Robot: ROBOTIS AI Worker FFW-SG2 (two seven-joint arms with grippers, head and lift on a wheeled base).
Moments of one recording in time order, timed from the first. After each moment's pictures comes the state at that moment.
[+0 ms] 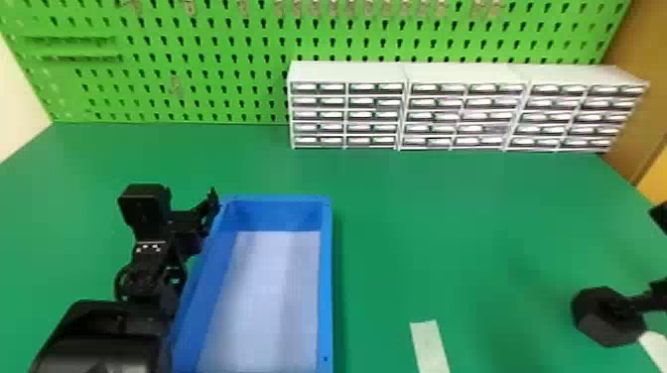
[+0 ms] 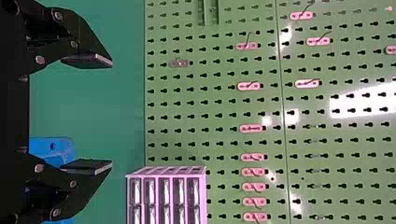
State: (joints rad) left arm 0.01 0.11 0.00 -1.65 0.06 0.09 0.09; right arm -0.24 -0.55 -0.11 -1.47 0.52 1.13 1.13
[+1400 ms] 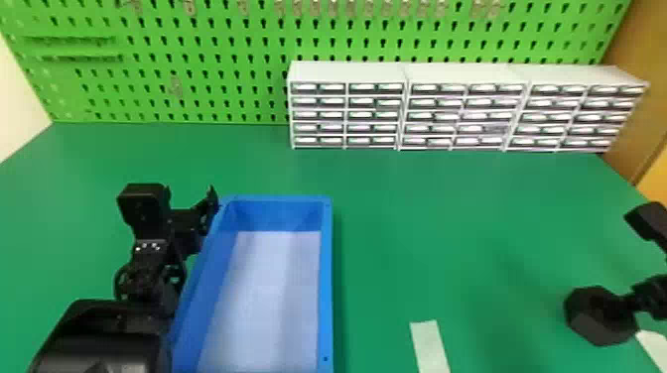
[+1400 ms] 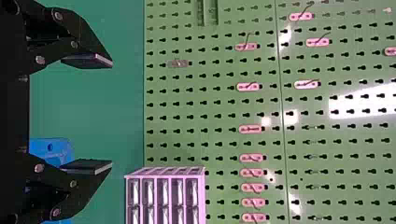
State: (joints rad) left arm 0.00 0.11 0.00 -1.65 0.06 0.09 0.09; right arm -0.26 -0.53 -0.05 -1.44 0.57 1.10 1.13
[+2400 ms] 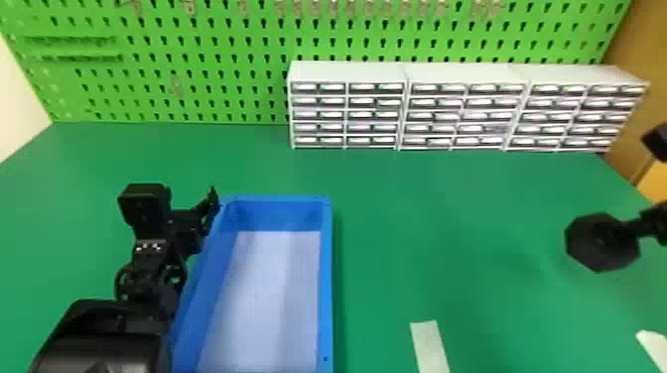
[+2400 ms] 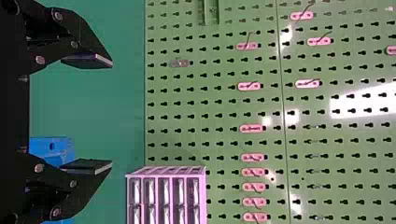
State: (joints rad) left arm 0.00 0.11 0.00 -1.65 0.06 0.10 0.09; right arm -0.42 -0.55 0.01 -1.60 0.64 1.20 1.21
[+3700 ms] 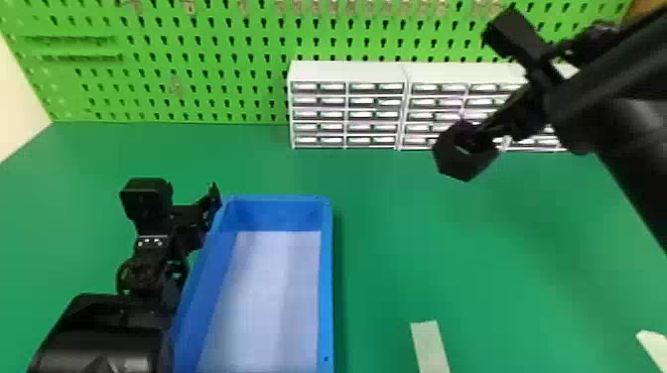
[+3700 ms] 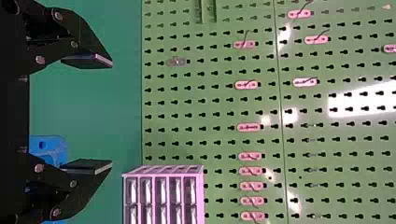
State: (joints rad) left arm -0.01 0.11 -0.01 -1.65 0.06 0.10 0.09; right arm -0.84 -0.40 0.47 -1.58 0.53 1.19 1.21
